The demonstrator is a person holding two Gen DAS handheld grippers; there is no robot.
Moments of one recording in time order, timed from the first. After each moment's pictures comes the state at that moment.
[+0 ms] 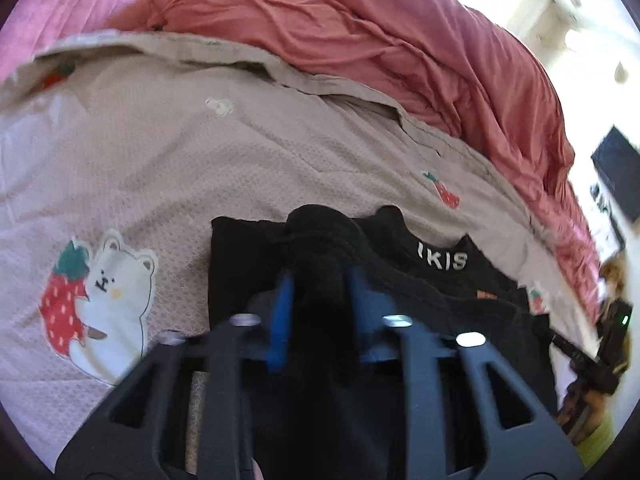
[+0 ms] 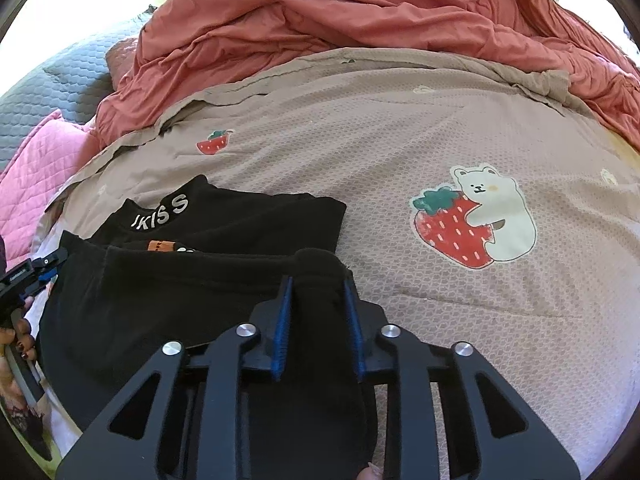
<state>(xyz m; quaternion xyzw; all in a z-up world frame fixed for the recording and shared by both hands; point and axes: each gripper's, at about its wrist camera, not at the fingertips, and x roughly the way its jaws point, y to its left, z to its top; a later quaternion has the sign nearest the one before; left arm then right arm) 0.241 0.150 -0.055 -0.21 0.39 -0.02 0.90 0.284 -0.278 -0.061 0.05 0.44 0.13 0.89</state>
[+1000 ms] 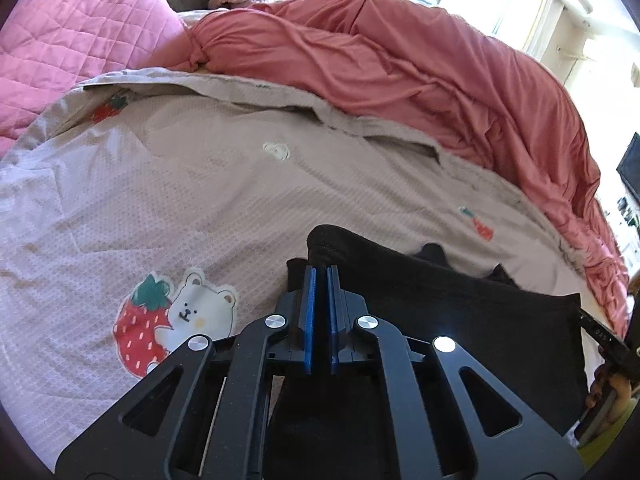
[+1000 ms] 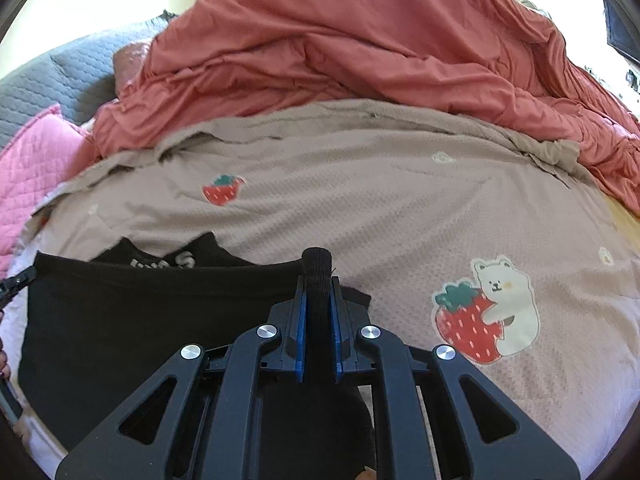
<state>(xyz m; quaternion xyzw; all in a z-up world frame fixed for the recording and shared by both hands) 0.228 0.182 -0.036 -0.19 0.36 0.06 0.91 0.322 -0.239 -0.038 -0.01 0.39 0.11 0.91</state>
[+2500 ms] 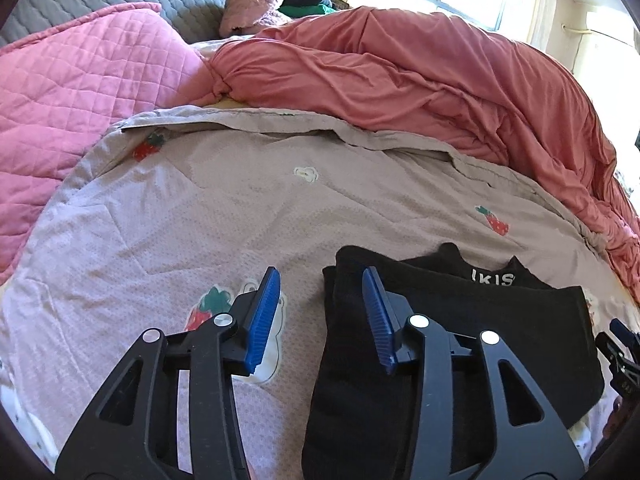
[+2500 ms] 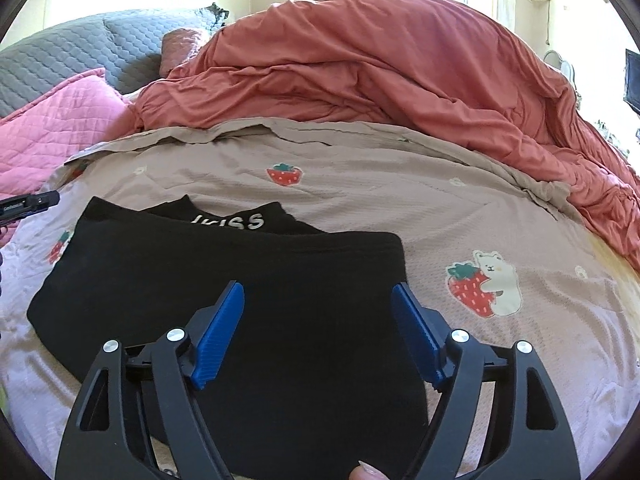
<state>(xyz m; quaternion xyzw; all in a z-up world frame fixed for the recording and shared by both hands) 0.197 0.181 0.003 -0.13 0.36 0.10 0.92 0.229 -0.207 -0.012 -0.07 0.34 0.15 0.92</state>
